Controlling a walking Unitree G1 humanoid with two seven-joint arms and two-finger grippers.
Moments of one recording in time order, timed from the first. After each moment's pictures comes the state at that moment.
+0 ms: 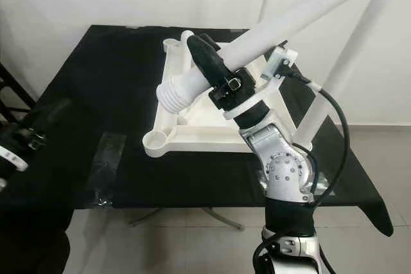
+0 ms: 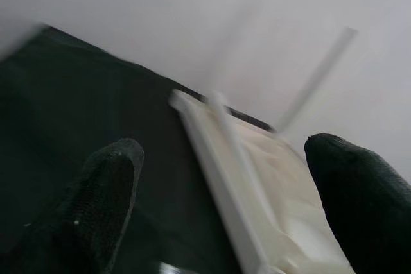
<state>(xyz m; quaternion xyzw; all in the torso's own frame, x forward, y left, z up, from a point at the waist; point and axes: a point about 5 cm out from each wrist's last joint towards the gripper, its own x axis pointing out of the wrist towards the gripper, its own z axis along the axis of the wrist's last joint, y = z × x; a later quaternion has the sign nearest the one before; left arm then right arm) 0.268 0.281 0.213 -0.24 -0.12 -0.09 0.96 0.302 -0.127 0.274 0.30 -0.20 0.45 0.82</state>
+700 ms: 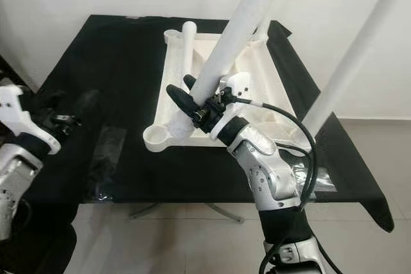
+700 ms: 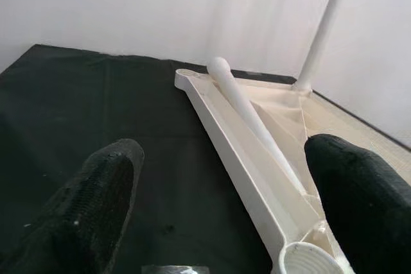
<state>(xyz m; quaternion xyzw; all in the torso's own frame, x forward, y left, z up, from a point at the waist) 0.283 0.204 0.207 -0.09 -0.09 -0.14 0.98 0.309 -0.117 0.218 0.10 -0.11 0.38 0.91</state>
